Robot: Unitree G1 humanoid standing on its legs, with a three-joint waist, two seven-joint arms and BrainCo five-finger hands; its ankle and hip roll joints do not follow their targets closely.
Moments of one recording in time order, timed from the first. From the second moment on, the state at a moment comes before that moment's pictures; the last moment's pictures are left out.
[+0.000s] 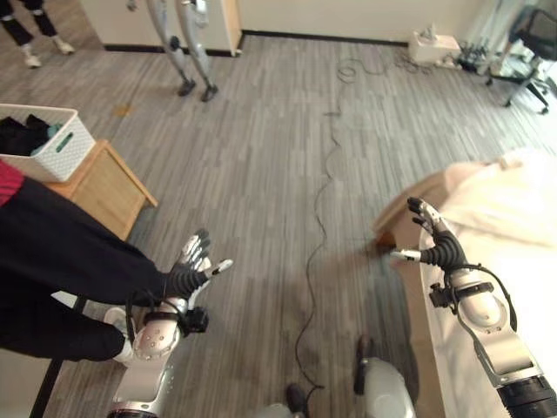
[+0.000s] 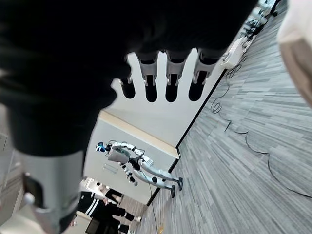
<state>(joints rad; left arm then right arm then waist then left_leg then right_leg) 0.13 0.50 0.05 0.11 -0.33 -0.14 0.03 -0.05 -0.49 0.10 -0.05 0.04 -0.13 -0.05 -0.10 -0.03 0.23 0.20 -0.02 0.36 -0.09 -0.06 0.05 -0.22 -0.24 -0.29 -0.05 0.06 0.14</state>
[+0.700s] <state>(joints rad) 0.22 0.39 0.04 0.10 -0.33 -0.14 0.04 -0.02 -0.46 0.16 0.01 0.05 -0.12 -0.04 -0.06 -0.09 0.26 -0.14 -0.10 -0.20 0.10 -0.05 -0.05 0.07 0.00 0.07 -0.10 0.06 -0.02</state>
